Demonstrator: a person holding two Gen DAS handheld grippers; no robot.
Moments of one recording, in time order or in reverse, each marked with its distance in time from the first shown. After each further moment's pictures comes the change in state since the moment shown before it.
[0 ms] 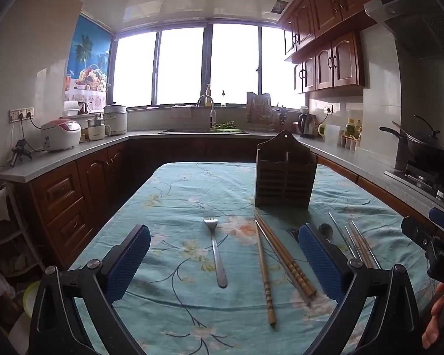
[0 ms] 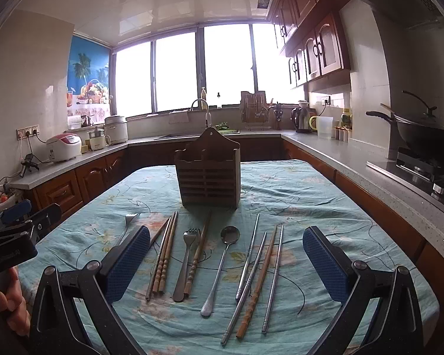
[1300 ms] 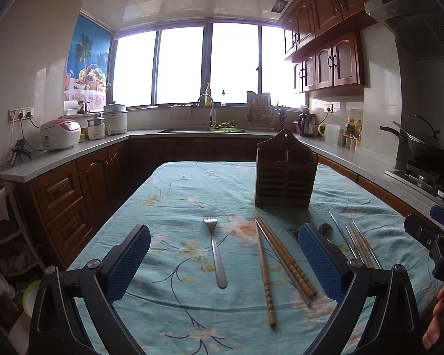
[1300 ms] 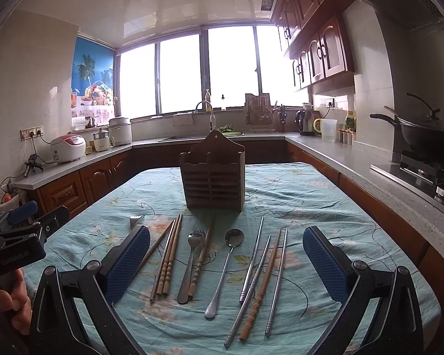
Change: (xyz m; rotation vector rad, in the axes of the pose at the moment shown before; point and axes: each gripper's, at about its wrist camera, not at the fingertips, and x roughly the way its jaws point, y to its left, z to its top) left arm 0.006 0.001 -0.002 -0.003 0.000 -0.003; right arm -0.001 0.004 0.001 -0.009 -0.007 0.018
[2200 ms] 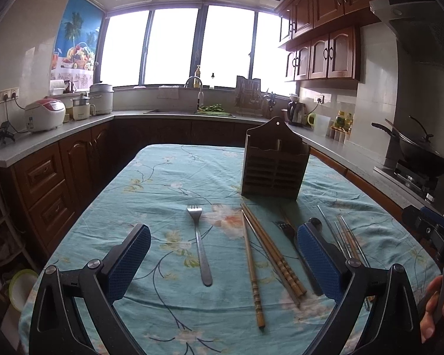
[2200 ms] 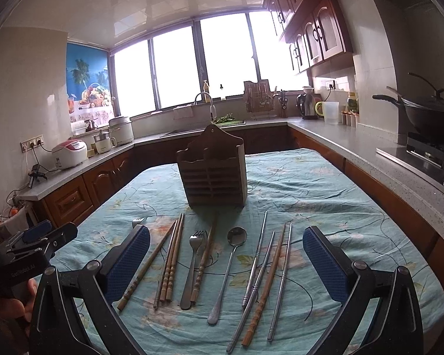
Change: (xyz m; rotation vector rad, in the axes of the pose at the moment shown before) left arm 0.027 0.013 0.014 -0.054 0.105 -0.088; right arm 0.023 -0.024 0.016 0.096 0.089 0.043
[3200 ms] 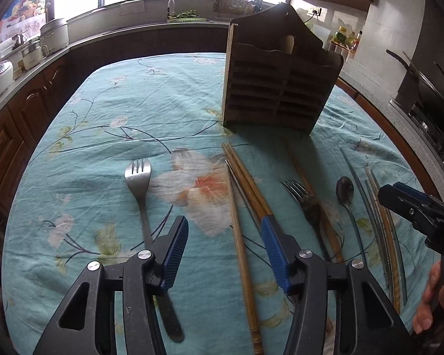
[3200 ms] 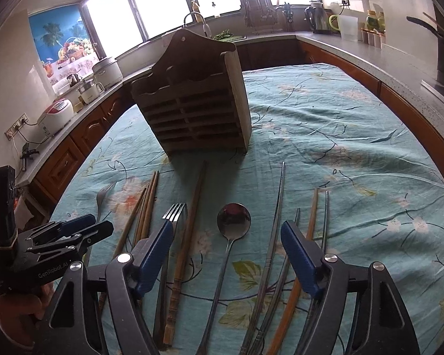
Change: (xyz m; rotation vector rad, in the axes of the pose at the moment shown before) left arm 0.157 -0.005 0.074 0.069 0.503 -0.071; right arm 0.159 -0.025 0.007 0.066 0.438 0.054
